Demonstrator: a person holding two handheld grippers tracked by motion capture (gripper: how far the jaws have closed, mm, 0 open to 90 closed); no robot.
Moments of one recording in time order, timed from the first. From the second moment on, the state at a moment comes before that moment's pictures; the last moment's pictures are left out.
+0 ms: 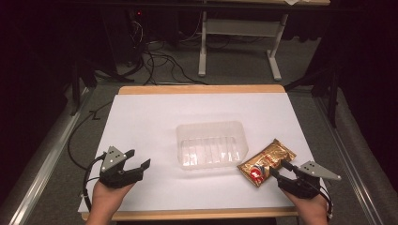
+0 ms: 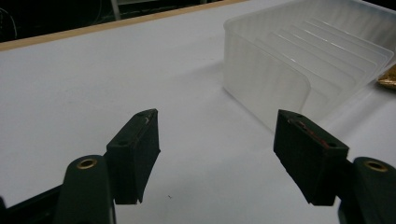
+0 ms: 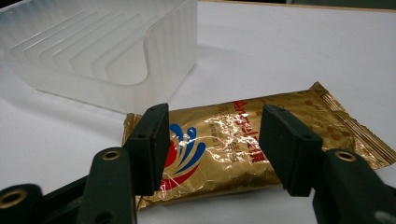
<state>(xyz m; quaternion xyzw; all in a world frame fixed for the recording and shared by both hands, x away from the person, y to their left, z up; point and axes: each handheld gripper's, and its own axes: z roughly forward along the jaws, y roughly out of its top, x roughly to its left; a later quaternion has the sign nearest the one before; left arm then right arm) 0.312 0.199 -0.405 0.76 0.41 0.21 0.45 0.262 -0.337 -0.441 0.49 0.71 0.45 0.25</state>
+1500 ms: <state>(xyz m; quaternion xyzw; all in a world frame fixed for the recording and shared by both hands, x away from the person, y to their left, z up) 0.306 0.223 -0.437 0.77 0.41 0.19 0.46 0.313 -0.405 -0.450 0.59 0.63 0.44 0.24</state>
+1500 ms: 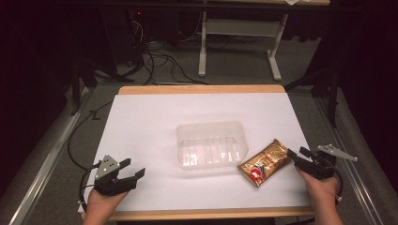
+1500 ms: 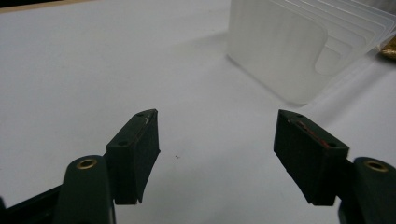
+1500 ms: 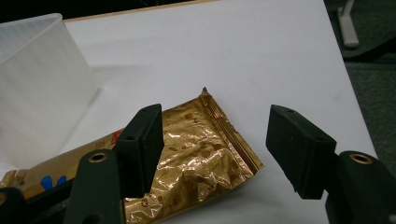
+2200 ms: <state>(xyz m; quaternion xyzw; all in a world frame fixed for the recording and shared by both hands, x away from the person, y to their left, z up) 0.300 0.211 -0.444 0.79 0.39 0.21 0.43 0.333 -0.432 -0.483 0.67 0.55 0.49 0.06</state>
